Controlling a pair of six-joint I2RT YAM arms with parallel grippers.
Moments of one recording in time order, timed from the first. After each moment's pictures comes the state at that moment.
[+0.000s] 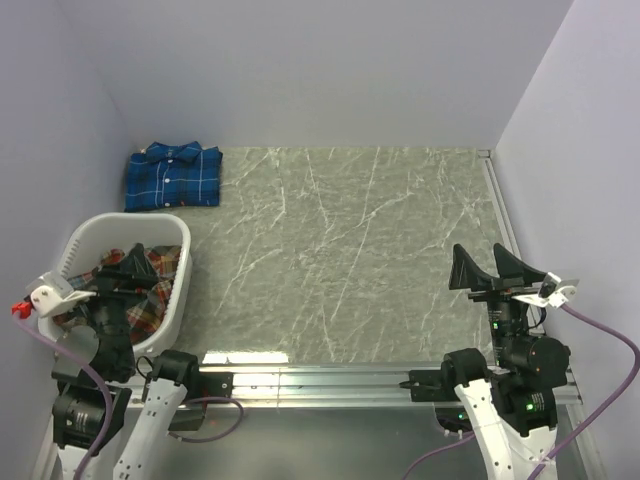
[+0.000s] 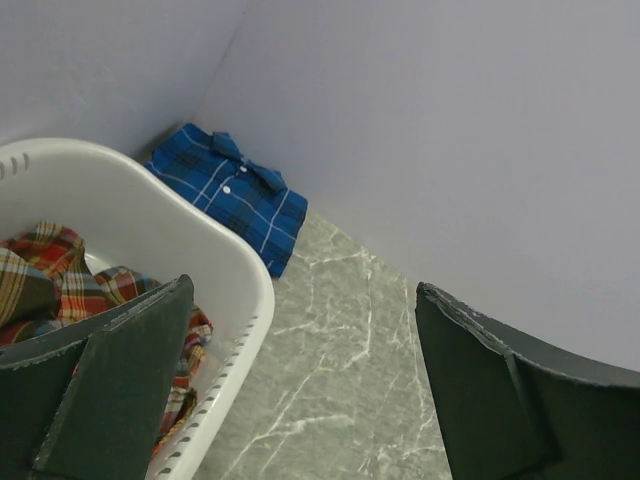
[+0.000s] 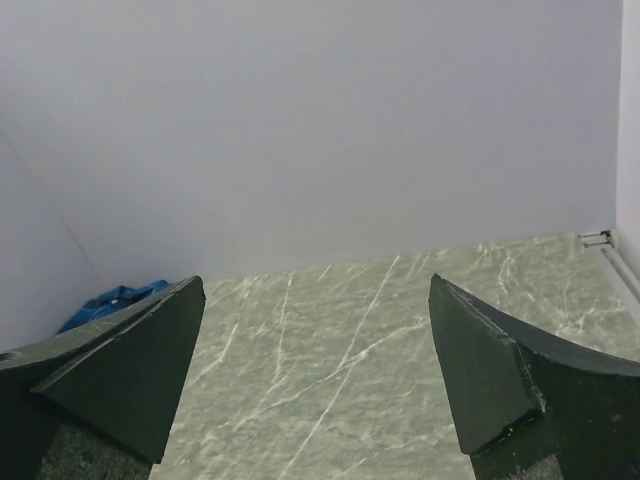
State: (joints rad) left arm -0.20 0.13 0.88 -0.61 -0.55 -0.52; right arm 0.19 0.00 0.59 -0.21 0.10 0.28
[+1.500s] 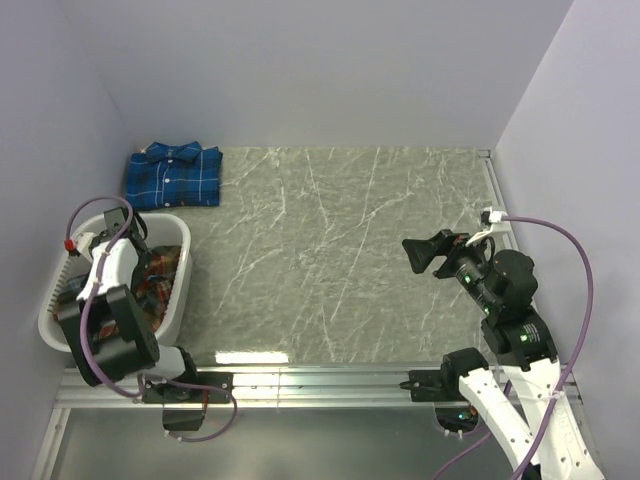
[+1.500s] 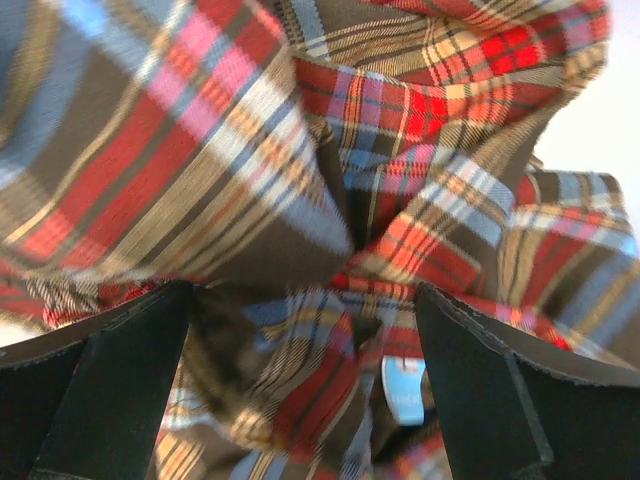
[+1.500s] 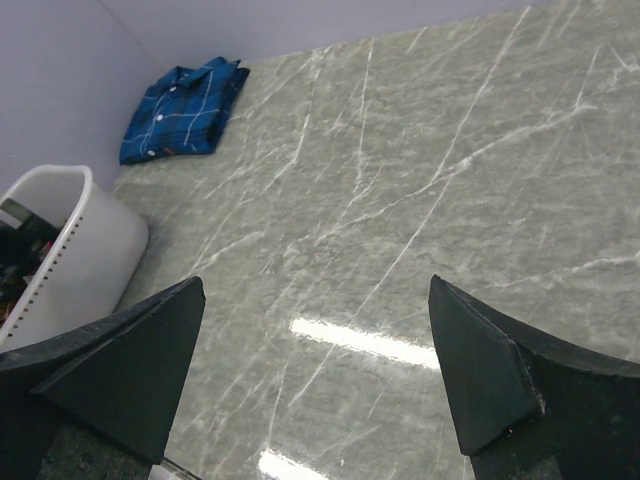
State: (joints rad) left arm 0.39 1.37 0.90 -0.74 -0.57 -0.85; right arm 0.25 0.50 0.77 -0.44 -0.16 0.44
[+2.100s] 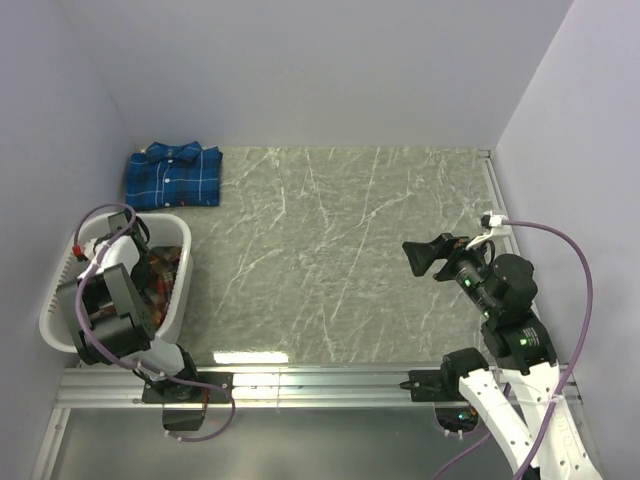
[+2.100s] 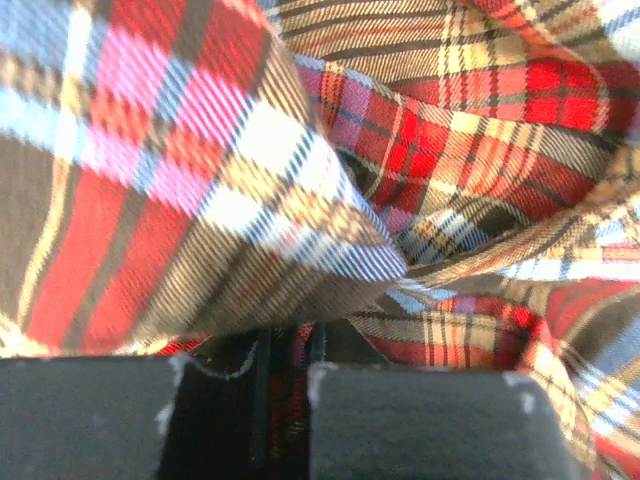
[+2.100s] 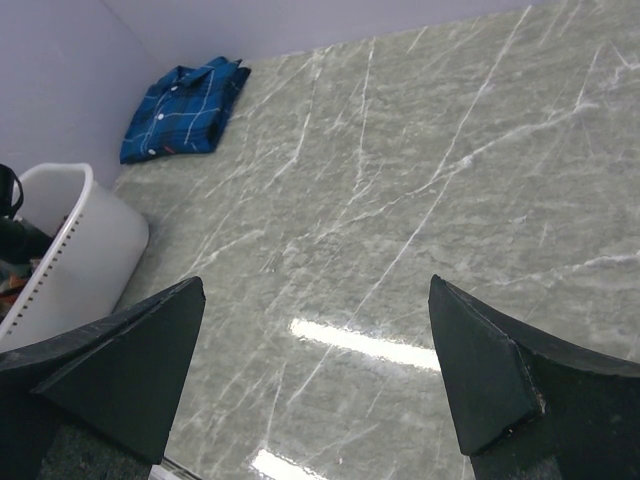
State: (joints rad) left arm 0.42 1.52 0.87 -0.64 -0.52 -0.85; right arm 0.25 0.47 0.75 -0.43 -0.16 0.44
